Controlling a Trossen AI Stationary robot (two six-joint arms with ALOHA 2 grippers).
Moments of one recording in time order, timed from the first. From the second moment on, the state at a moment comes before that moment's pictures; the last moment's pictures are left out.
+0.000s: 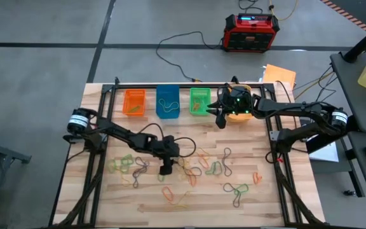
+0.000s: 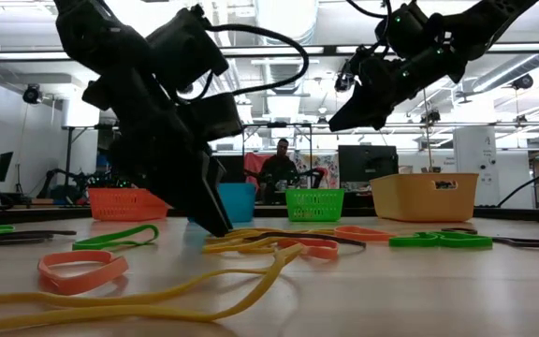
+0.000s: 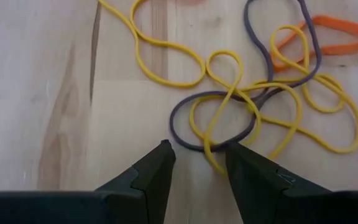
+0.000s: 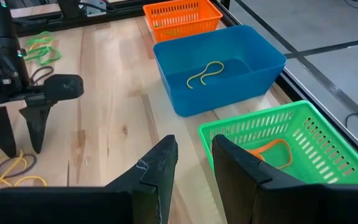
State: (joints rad) left arm -0.12 1.80 0.80 0.09 0.01 -0.14; right arm -0.46 1.29 0.70 0.11 -0.21 -0.06
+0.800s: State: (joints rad) left arm -0.16 1.65 0.79 -0.04 -0.06 -0.11; right arm -0.46 1.29 0.70 0.09 -0.21 -0.06
